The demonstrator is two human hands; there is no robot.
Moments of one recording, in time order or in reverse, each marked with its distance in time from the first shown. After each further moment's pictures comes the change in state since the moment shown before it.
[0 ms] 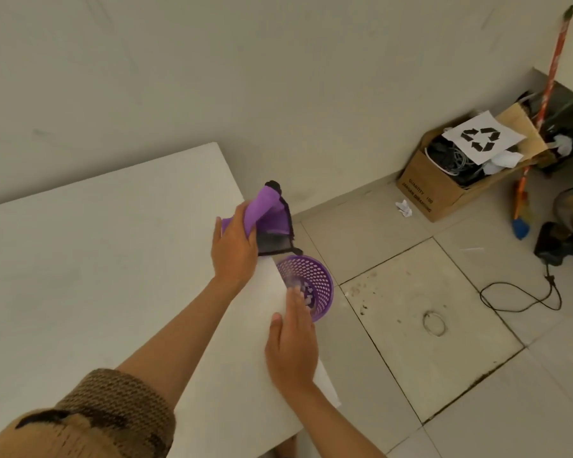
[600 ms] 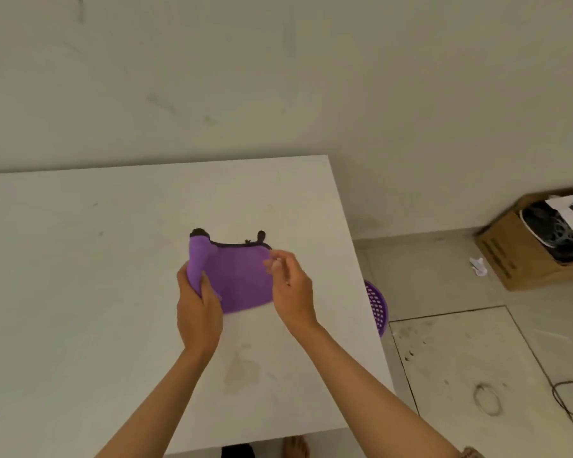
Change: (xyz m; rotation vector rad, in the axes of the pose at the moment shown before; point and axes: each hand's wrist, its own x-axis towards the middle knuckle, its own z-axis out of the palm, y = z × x) left_hand -0.153 -0.070 -0.158 -0.245 0.552 -0.555; right_hand 0.010 -0.142 0.033 0.571 -0.469 -0.068
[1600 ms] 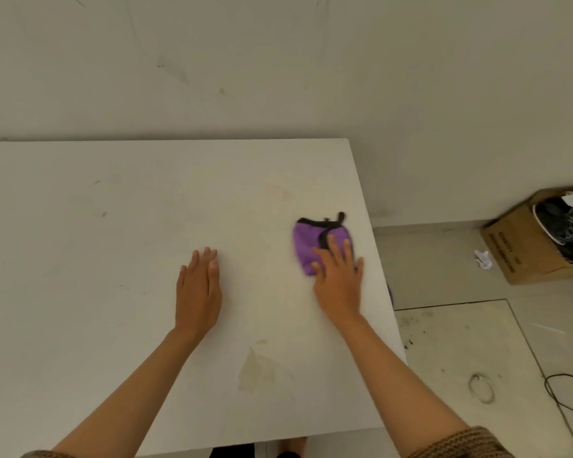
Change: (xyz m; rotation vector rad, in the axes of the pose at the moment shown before) left_hand 0.062 -0.079 -0.002 0.363 -0.297 0.219; right_hand 0.046 0.083 -0.032 -0.932 0.110 -0.160
